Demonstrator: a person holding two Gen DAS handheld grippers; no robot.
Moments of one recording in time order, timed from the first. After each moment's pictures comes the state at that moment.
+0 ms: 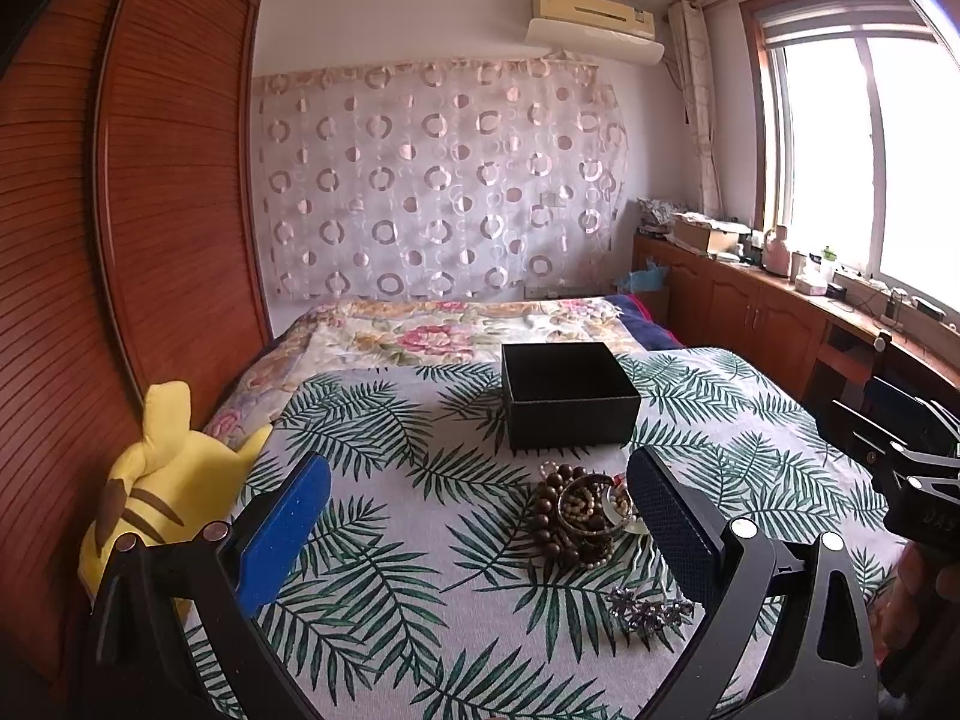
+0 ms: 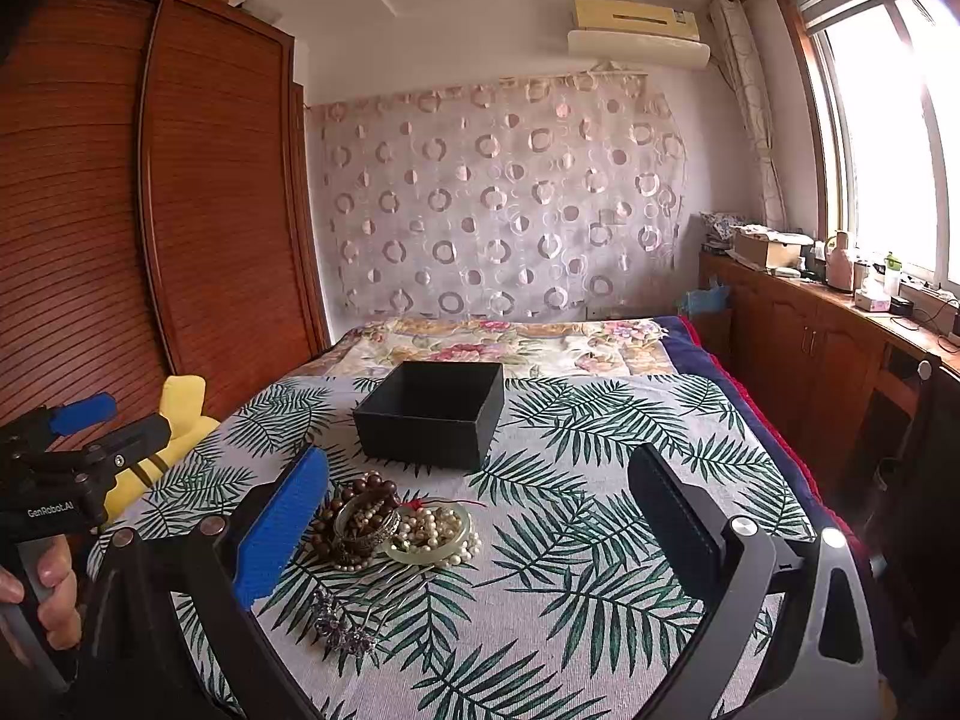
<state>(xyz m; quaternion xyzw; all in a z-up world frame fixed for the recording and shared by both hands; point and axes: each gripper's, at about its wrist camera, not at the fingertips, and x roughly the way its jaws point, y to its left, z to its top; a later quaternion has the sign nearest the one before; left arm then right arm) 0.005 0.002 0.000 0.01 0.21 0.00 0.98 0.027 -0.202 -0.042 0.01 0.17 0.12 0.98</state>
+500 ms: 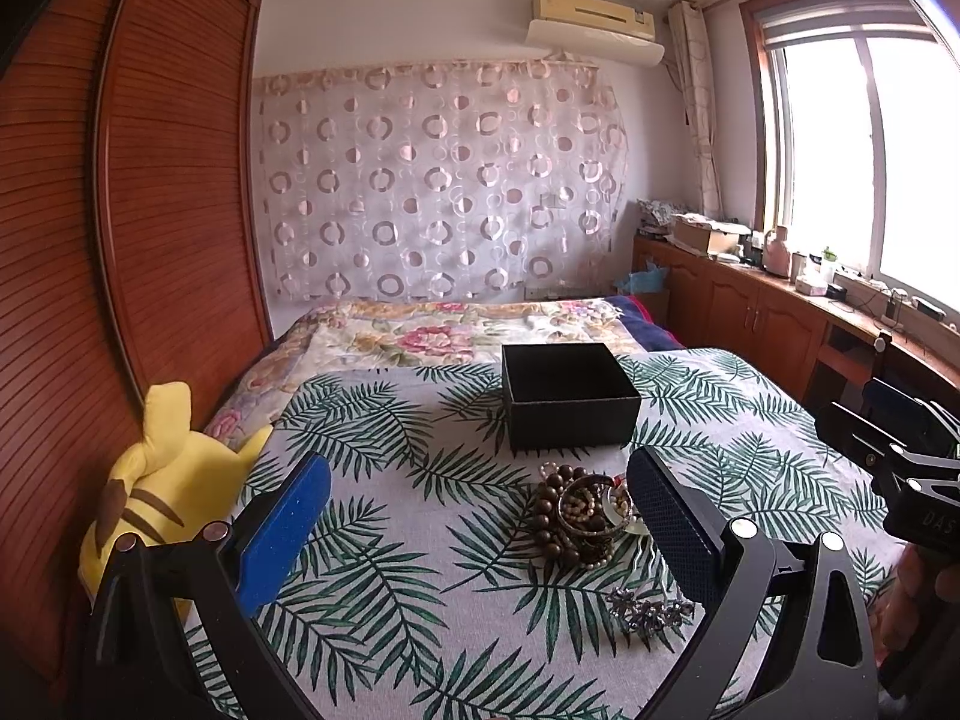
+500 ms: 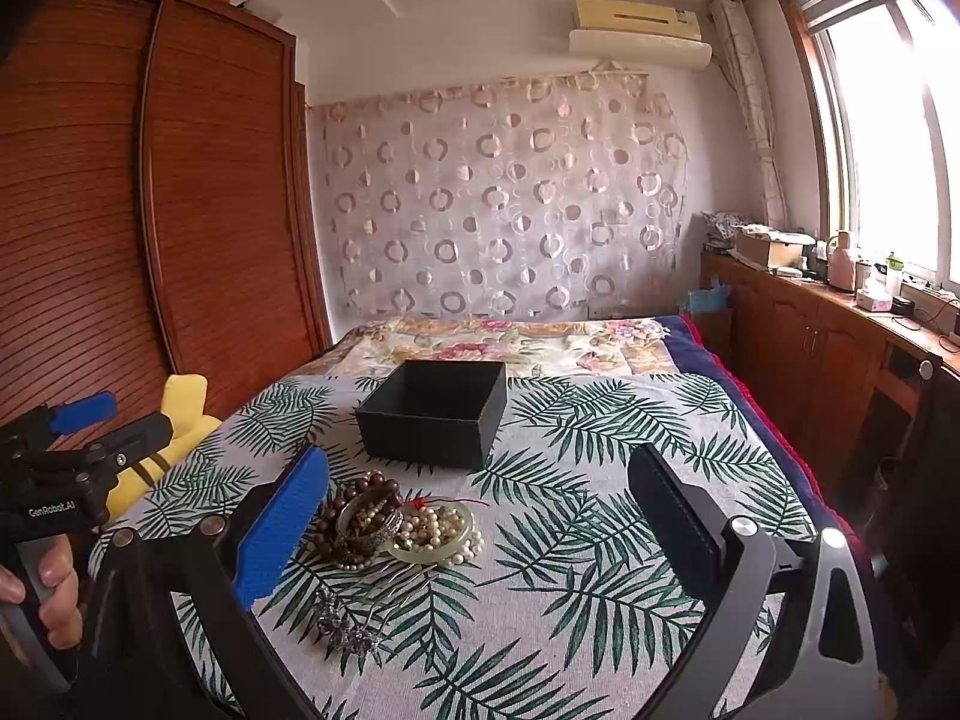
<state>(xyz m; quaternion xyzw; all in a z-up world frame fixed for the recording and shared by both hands) -0.001 0.005 0.005 0.01 0.21 0.00 0.98 0.028 -0.201 -0.043 0.01 0.17 0.13 0.98</state>
